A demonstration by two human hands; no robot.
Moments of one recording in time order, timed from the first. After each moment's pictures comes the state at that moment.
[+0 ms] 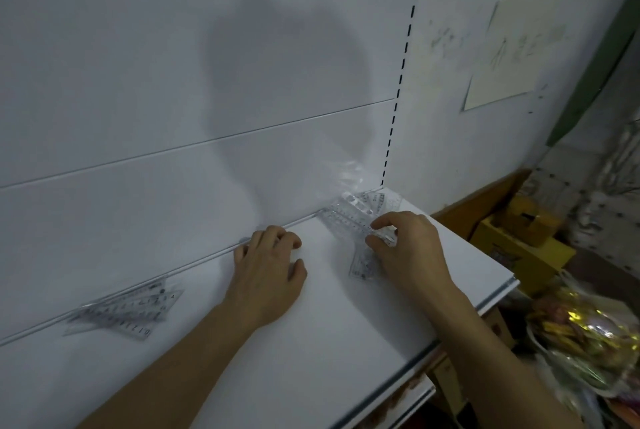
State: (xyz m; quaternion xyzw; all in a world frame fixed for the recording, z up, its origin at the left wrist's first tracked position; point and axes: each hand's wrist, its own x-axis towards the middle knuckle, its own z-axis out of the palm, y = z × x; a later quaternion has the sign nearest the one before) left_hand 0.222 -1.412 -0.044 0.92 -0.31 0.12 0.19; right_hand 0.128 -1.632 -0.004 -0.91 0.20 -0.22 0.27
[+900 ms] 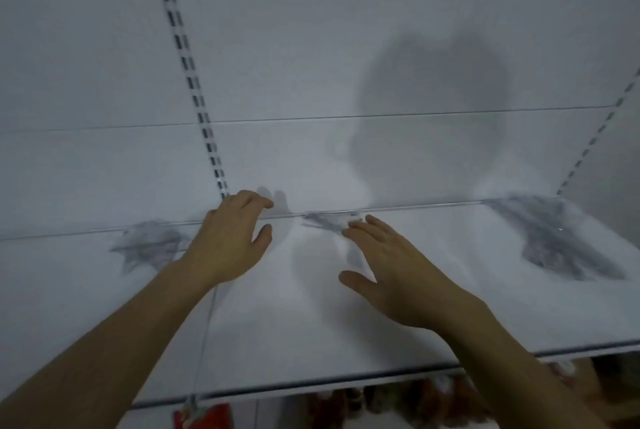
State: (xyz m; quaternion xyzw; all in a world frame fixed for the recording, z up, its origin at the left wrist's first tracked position) left_hand 0.147 -1.086 0.018 0.96 -0.16 0.15 0.15; right_hand 0.085 -1.364 0.041 -0.97 -0.21 0.01 0.15
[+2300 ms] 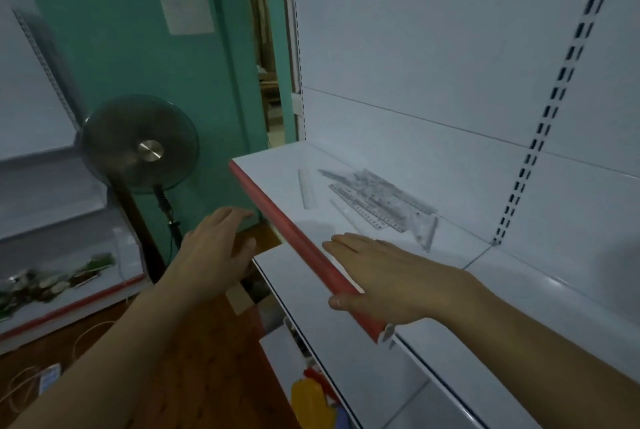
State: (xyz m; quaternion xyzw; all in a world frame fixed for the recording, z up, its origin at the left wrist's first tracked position) left_hand -0.272 -0.300 0.062 0.87 0.44 0.20 0.05; right_hand -0.047 -0.458 0.092 -0.65 -0.75 0.11 0.01
